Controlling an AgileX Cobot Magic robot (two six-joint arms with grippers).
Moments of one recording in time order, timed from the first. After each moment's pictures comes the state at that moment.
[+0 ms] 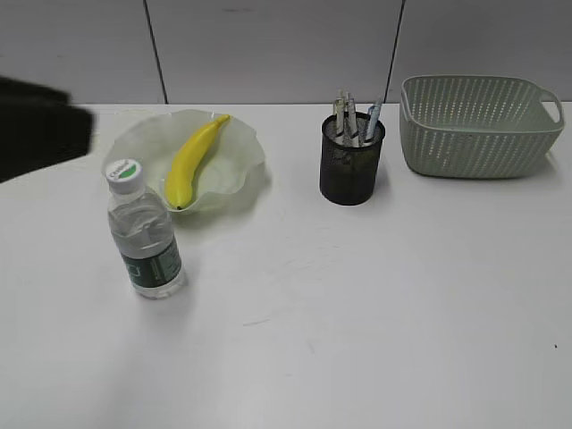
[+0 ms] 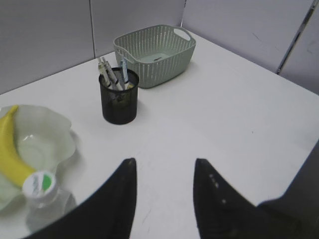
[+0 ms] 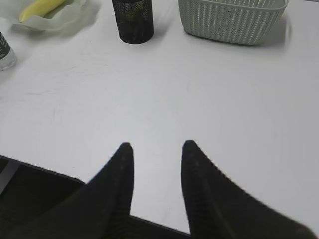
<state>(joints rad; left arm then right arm) -0.68 0.79 -0.70 -0.43 0.42 0.34 0.49 0.03 -0.51 -0.10 1.05 0.16</state>
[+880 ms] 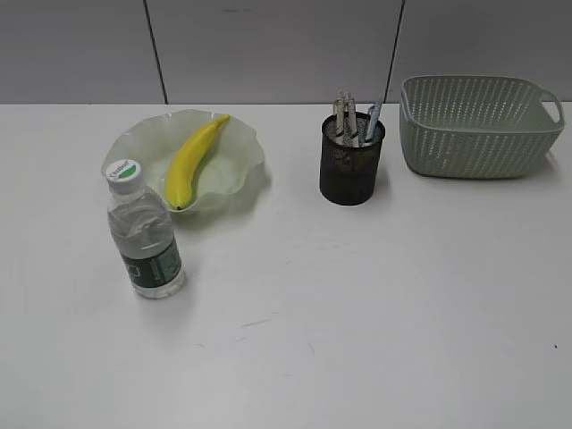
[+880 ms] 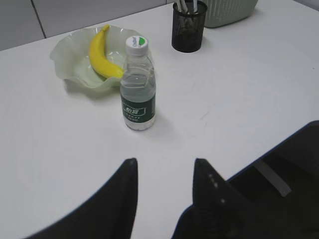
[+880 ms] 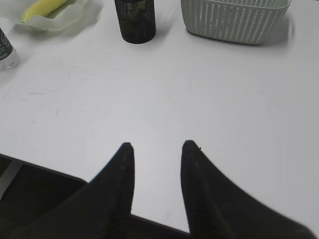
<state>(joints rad) -0.65 -0.01 -0.54 0.04 1.06 -0.08 0.49 0.03 -0.51 -0.09 1.05 0.16</state>
